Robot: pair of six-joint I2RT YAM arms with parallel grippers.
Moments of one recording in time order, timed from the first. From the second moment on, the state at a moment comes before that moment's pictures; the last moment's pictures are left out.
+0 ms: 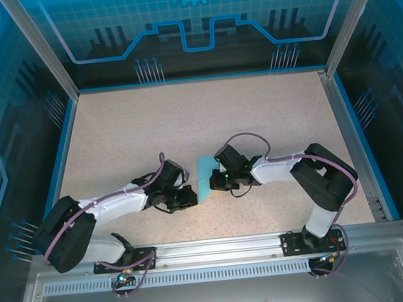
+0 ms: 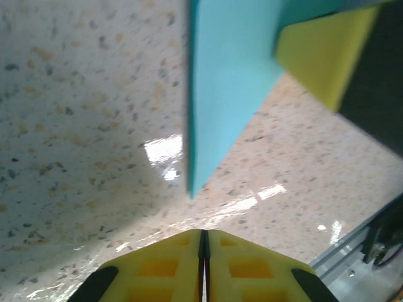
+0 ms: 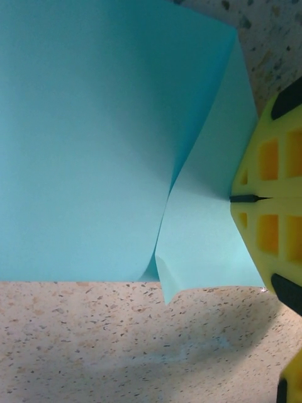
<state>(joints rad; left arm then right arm) -0.67 1.34 0.57 -0.29 0.41 -0.86 0.76 1.72 0.79 -0.08 -0.26 0.83</state>
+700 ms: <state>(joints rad) -0.67 1.58 0.68 -0.08 0.38 -0.90 0.78 1.67 0.76 -0.14 -0.27 0.76</state>
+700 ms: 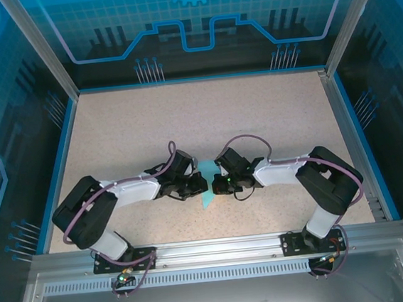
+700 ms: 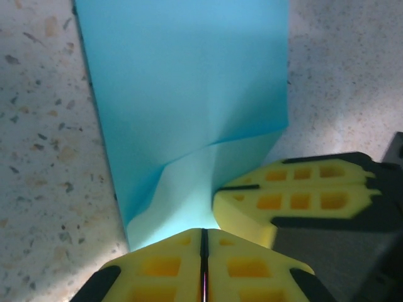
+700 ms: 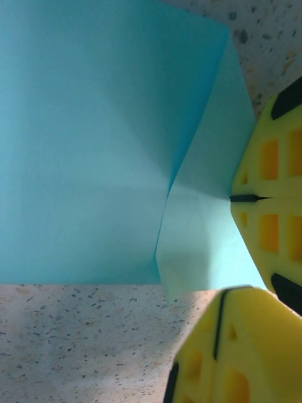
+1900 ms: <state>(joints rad) -0.57 1.50 0.68 -0.05 0.37 -0.85 0.78 1.65 0.74 -0.16 -0.28 0.78</state>
